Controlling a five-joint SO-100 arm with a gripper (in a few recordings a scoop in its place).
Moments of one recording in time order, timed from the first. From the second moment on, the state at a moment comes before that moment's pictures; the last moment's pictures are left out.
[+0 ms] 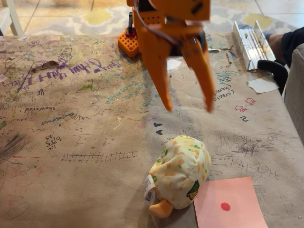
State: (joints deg) arm -7.4 99.0 97.1 66.0 -59.9
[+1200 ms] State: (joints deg) arm -14.4 193.4 177.7 72.5 -63.1
